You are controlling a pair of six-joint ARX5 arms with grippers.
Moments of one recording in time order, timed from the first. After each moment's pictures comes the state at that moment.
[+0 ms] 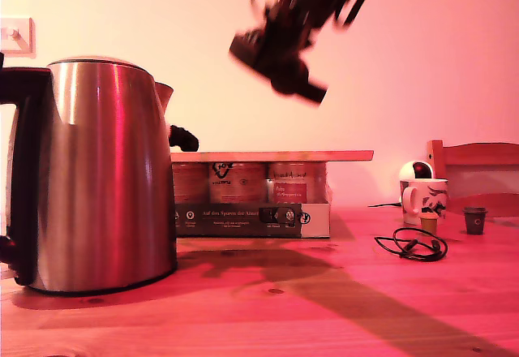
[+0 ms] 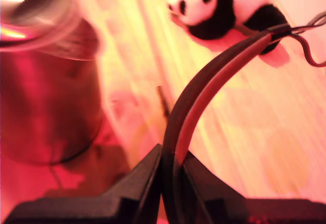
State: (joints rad) left arm -0.35 0.03 0.12 -0.23 0.54 -0.22; right arm 0.46 1.95 1.84 -0.61 -0.41 -0.70
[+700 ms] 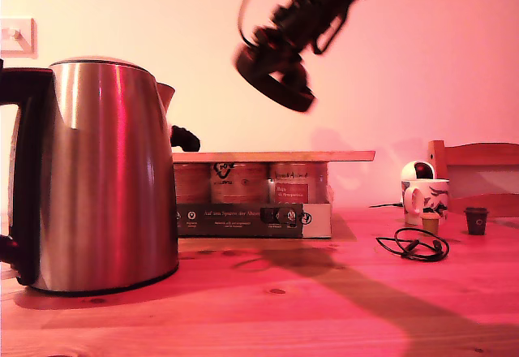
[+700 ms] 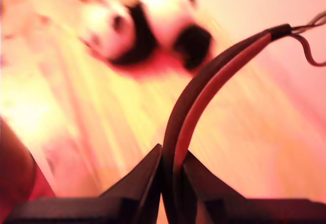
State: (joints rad) left arm -0.35 0.03 0.12 -0.25 0.57 -0.22; right arm 0.37 2.19 2.16 -0.57 -0.41 -0.52
